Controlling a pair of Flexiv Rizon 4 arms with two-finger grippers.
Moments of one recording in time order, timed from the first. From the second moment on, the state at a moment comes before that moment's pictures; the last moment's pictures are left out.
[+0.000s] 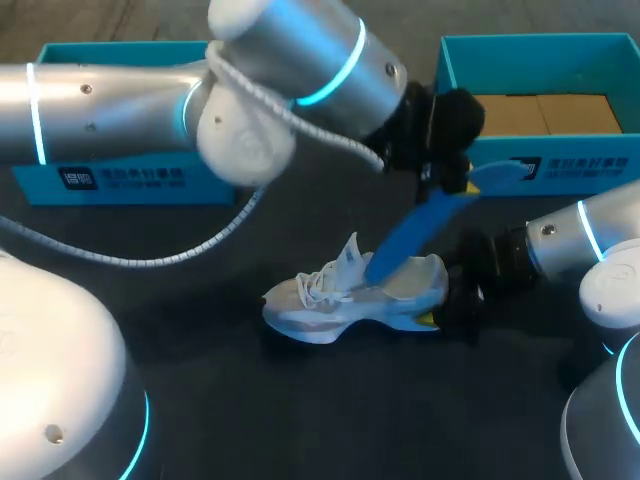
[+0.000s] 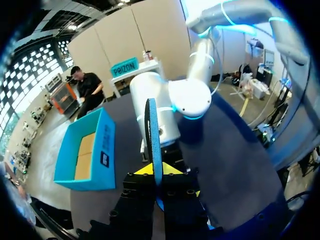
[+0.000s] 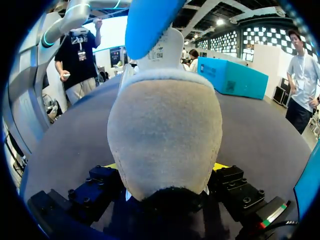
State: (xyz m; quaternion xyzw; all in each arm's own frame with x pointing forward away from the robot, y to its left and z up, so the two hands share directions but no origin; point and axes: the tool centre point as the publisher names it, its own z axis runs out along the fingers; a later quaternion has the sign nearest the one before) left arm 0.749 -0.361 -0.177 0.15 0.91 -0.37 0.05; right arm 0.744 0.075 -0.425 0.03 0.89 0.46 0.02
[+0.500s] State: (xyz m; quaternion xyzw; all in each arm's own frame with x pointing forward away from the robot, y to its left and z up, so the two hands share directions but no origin) left arm 0.767 -0.359 -0.123 0.18 0.85 -0.49 -0.09; right arm 0.744 0.075 -0.425 0.03 0.89 0.46 0.02
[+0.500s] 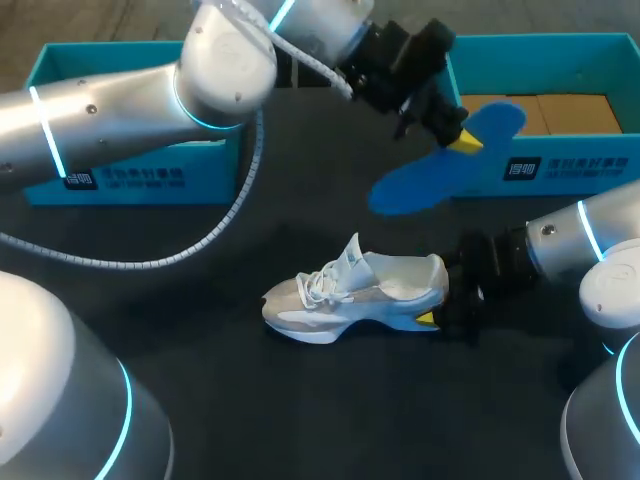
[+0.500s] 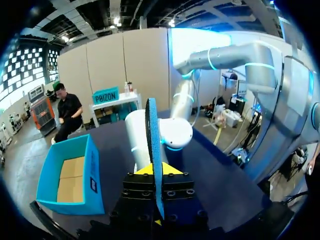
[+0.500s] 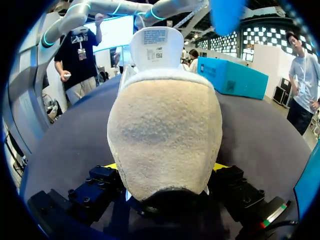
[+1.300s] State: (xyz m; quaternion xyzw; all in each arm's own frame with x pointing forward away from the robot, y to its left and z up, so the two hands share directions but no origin) left arm 0.758 -0.328 -0.088 0.07 0.74 -0.67 -0.09; right arm 0.744 0.075 -0.425 0.03 0.89 0.46 0.02
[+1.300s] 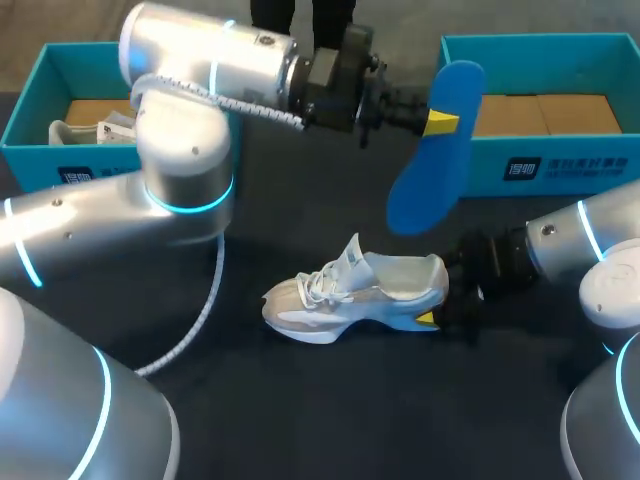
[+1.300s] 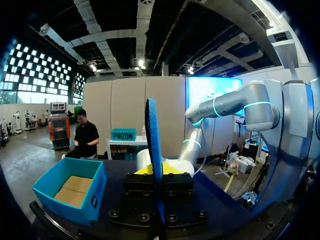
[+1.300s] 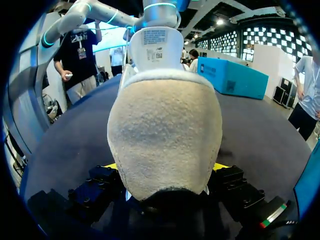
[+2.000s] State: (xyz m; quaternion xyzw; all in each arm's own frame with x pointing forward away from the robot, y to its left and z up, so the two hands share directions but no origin) left arm 0.750 -0.323 -0.086 0.02 0.70 -0.70 -0.13; right arm 0.744 0.075 -0.425 0.03 0.89 0.46 0.02
